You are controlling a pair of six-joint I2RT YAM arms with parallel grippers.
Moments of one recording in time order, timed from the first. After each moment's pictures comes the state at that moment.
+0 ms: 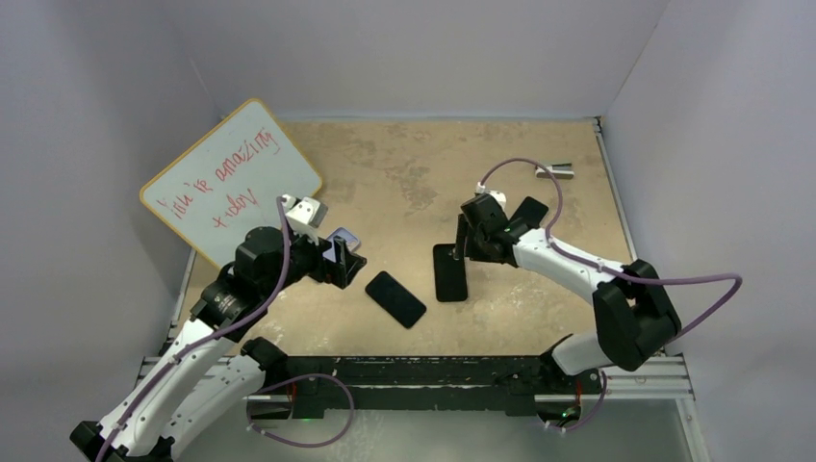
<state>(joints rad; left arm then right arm) -0.56 0.63 0.71 -0.45 0.14 -0.27 0.58 1.46 0.87 -0.45 0.18 0.60</state>
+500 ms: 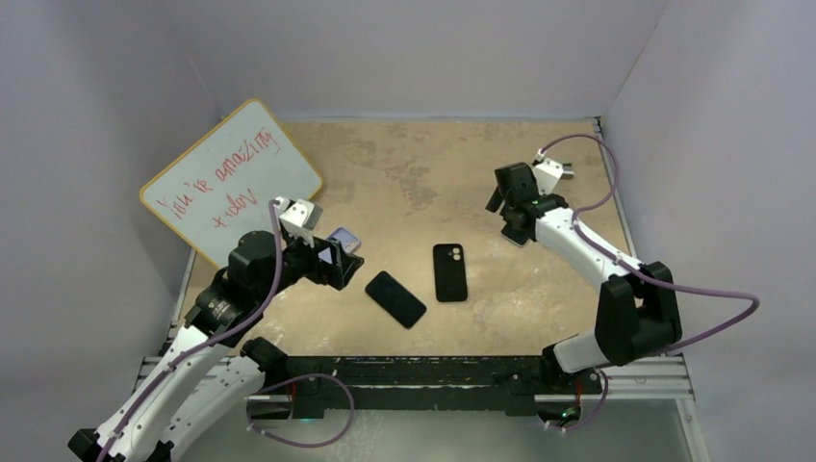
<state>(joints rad) -0.56 0.60 0.71 -0.46 0.13 -0.27 0.37 1.44 1.01 -0.50 0.56 0.75</state>
